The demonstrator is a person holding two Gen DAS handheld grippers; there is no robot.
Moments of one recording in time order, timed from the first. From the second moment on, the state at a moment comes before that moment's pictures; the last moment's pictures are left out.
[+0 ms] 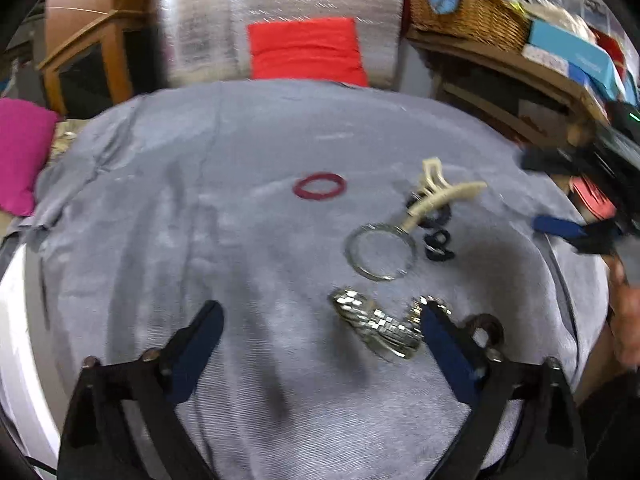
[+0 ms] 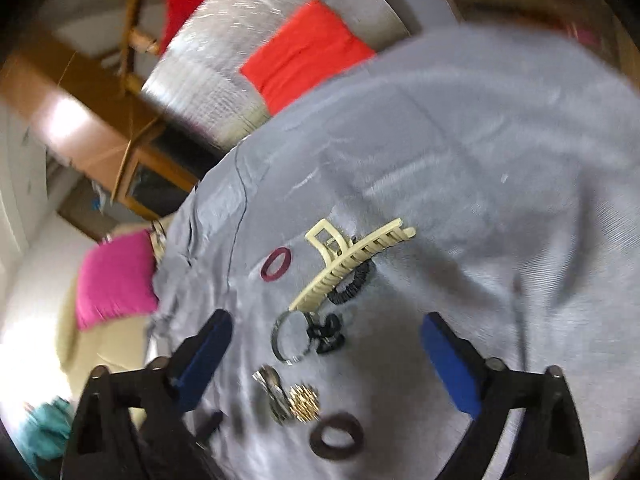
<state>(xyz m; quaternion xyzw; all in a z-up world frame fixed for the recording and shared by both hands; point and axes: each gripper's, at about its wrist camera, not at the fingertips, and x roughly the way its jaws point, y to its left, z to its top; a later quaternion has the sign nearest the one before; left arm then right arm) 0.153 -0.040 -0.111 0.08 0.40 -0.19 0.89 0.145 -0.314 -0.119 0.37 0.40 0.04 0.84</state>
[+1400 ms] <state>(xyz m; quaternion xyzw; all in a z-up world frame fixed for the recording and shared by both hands) 0.192 -0.050 -0.140 0.04 0.45 -0.27 0.85 0.222 -0.340 -0.170 0.51 0.36 0.02 0.78</state>
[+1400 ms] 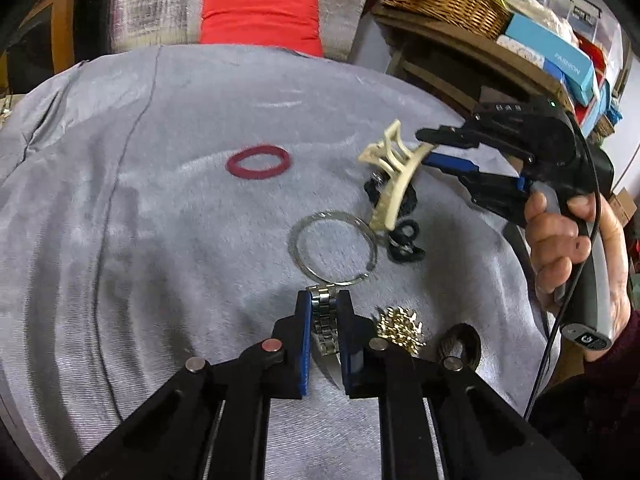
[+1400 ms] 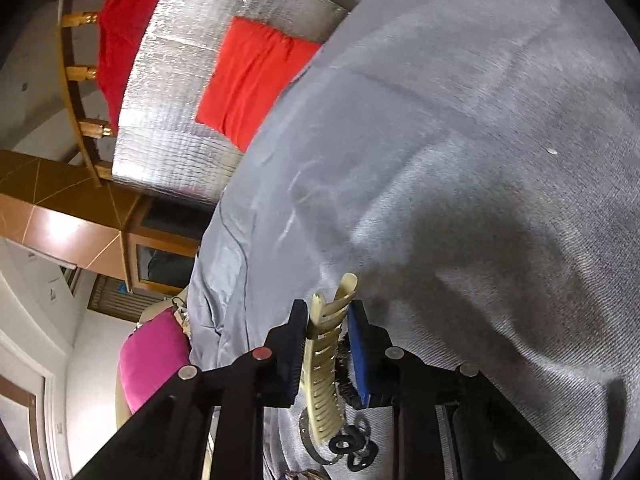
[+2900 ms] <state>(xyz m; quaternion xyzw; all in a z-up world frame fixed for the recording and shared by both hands) 0.092 0.177 -0.011 -0.06 0.22 -0.08 0.97 0.254 -0.067 -0.079 0.43 0.34 0.28 0.79</state>
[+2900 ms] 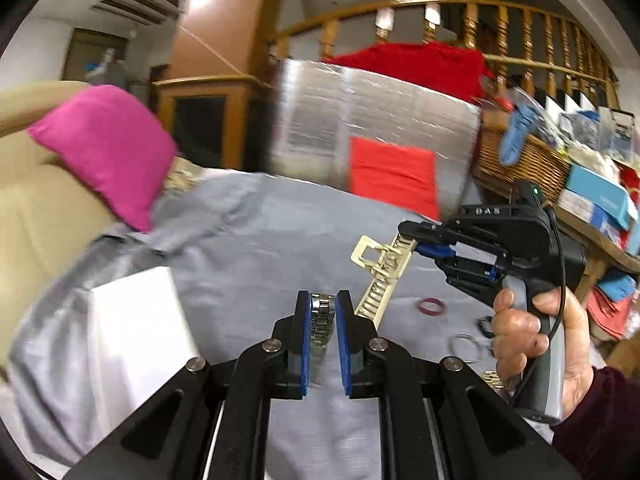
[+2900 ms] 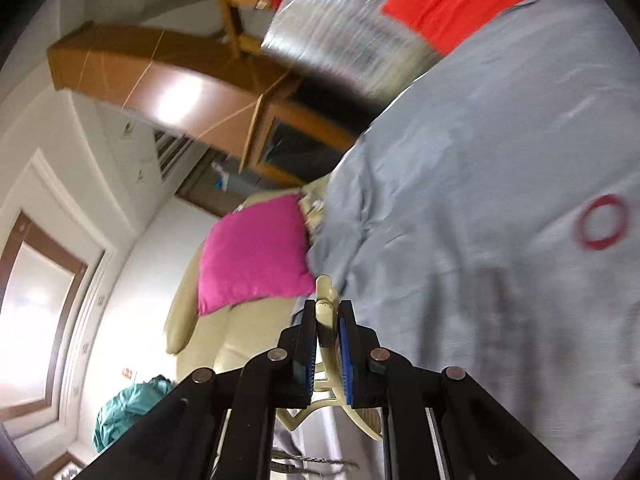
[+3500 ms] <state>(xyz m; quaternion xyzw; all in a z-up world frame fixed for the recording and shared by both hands) 0.071 0.272 -0.085 -0.12 0.35 -0.02 0.93 0.331 0.211 -0.112 0.34 0.44 0.38 0.74</state>
